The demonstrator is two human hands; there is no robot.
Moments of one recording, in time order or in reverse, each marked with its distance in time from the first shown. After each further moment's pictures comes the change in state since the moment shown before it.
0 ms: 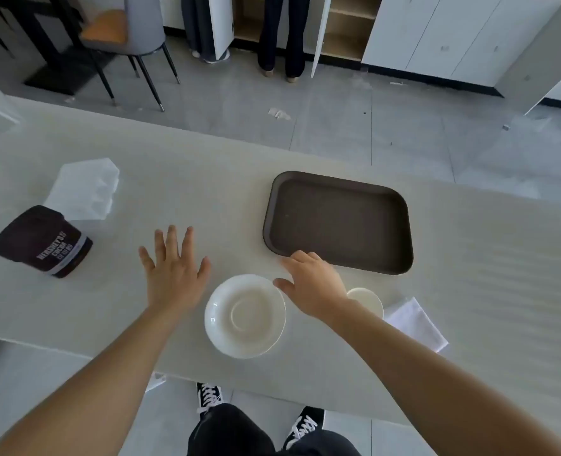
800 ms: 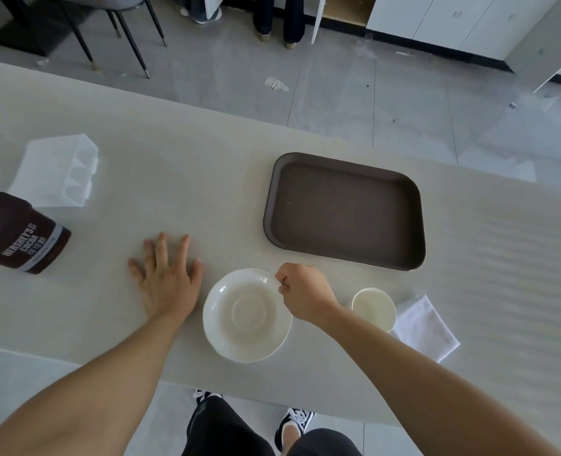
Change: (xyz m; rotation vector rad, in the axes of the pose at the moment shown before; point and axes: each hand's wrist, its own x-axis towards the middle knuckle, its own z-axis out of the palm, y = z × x) left_hand 0.004 -0.011 0.052 -0.089 0.010 -0.157; right_hand 0.021 -0.001 0.039 0.330 -0.204 0.286
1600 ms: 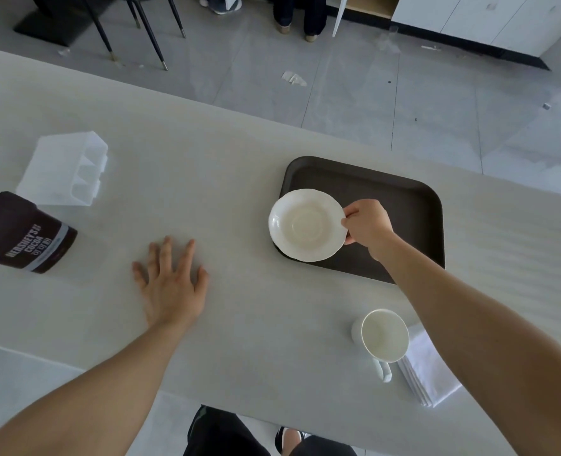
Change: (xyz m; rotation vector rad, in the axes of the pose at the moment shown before) left_hand 0.002 -0.003 0.007 0.024 0.095 0.008; right_hand 0.106 0.046 -0.113 0.239 0.282 0.281
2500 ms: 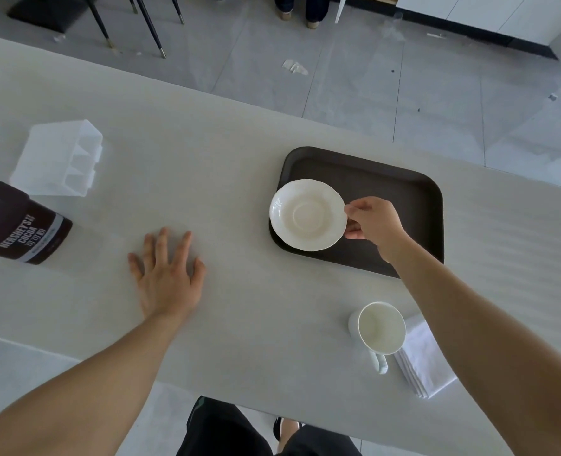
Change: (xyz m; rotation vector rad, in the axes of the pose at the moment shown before) left_hand 0.000 -0.002 0.002 0.001 0.005 0.004; right_hand 0.001 0.024 -0.006 0.308 -0.055 0.065
